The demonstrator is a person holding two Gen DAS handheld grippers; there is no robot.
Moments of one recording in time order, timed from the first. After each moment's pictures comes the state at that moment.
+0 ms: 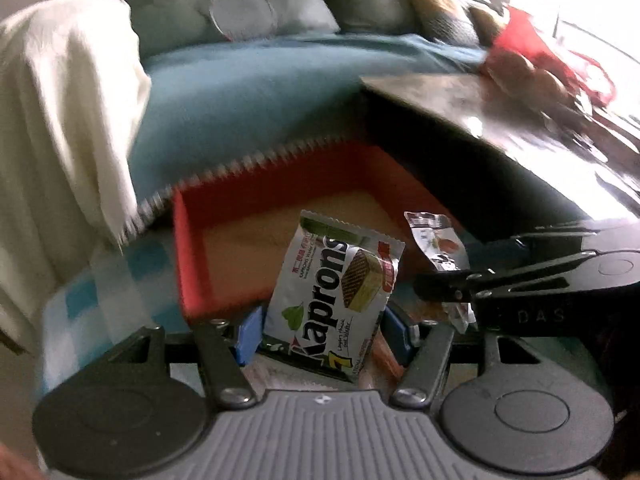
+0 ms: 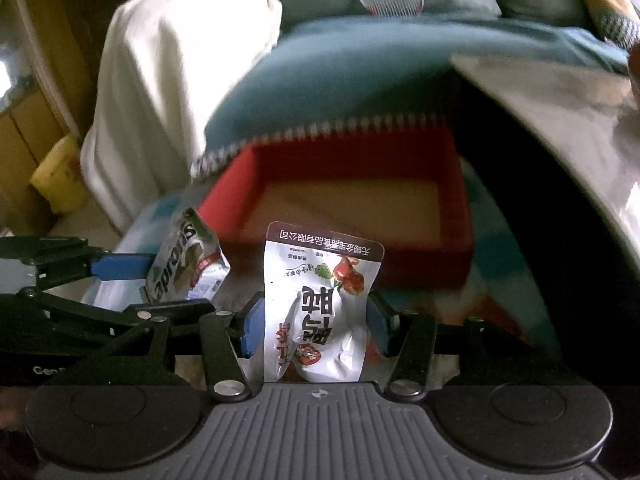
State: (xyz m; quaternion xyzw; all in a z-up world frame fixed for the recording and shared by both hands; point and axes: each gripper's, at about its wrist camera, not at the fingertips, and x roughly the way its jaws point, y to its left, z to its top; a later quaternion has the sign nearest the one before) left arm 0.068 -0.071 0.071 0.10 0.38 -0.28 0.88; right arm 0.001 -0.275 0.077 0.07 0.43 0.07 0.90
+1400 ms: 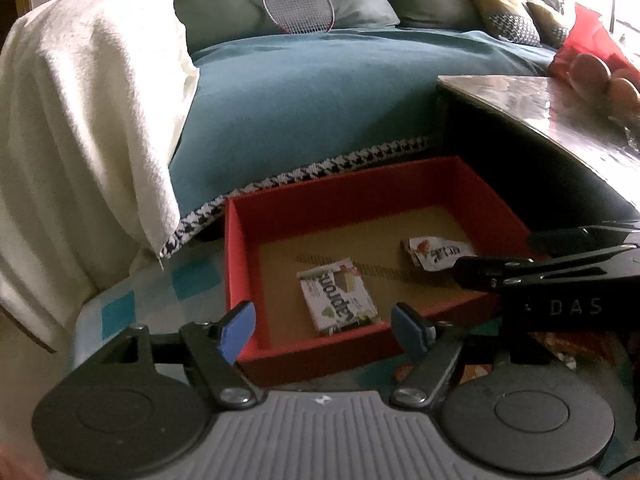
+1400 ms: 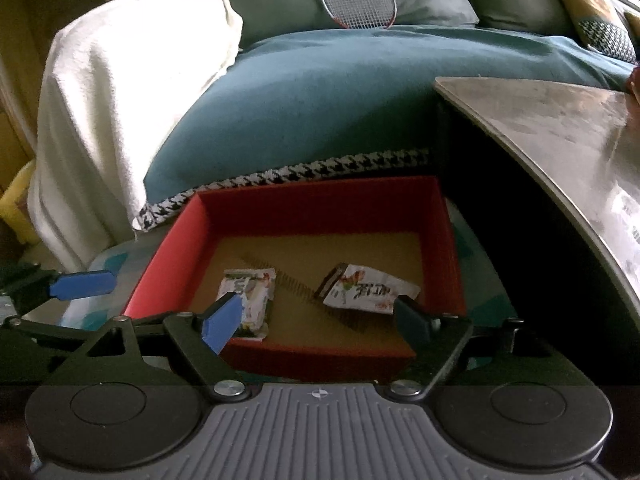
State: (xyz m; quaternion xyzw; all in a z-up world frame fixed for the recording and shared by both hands) left arm 0.108 -0.079 0.053 0.12 0.39 -0.20 0.89; right arm 0.071 -0.275 0.064 0.07 0.42 0.02 0.90
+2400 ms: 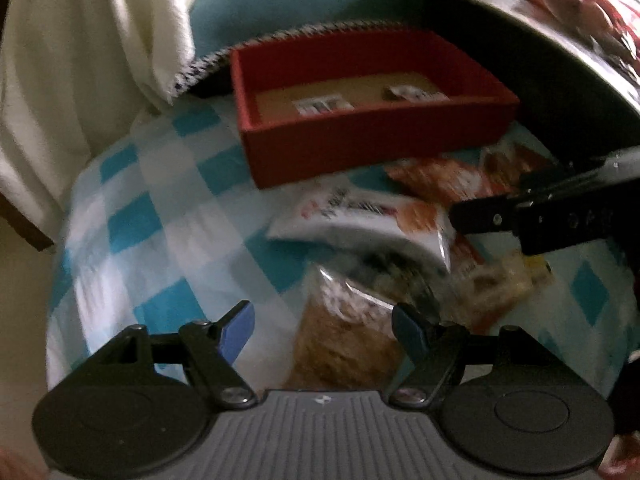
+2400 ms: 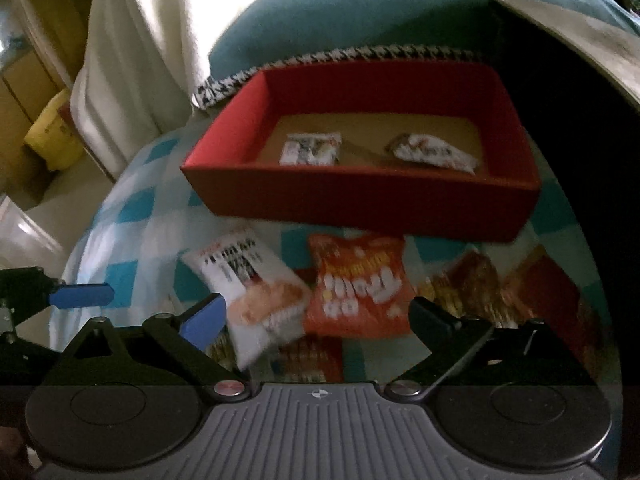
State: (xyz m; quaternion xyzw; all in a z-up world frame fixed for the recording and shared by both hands) left arm 0.021 -0.012 0.005 0.13 0.49 -0.22 0.83; right arm 0.004 -0.235 0.031 0.06 0.51 0.07 0.85
